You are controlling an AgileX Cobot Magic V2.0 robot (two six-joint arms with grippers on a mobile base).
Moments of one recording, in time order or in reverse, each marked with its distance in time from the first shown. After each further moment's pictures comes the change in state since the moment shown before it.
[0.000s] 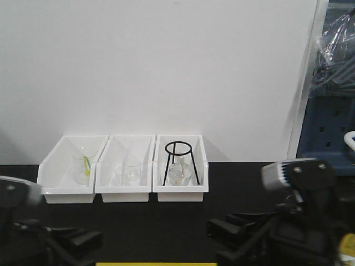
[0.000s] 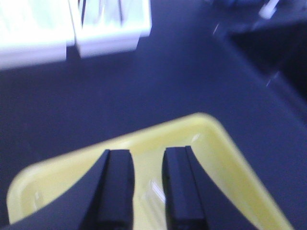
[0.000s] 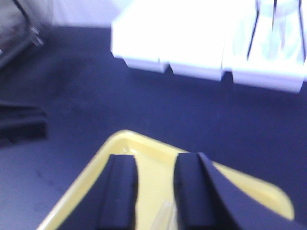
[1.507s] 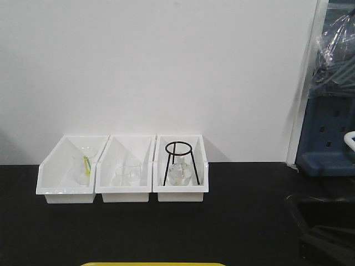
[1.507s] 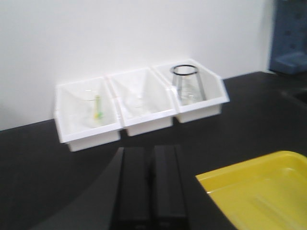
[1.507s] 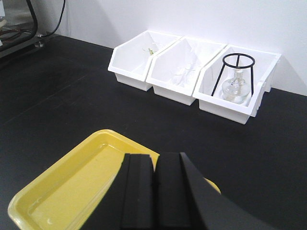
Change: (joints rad) left arm 0.207 -0.682 0.172 0.296 0.272 0.025; right arm 0.000 -0.333 0.019 -0.200 0.259 0.001
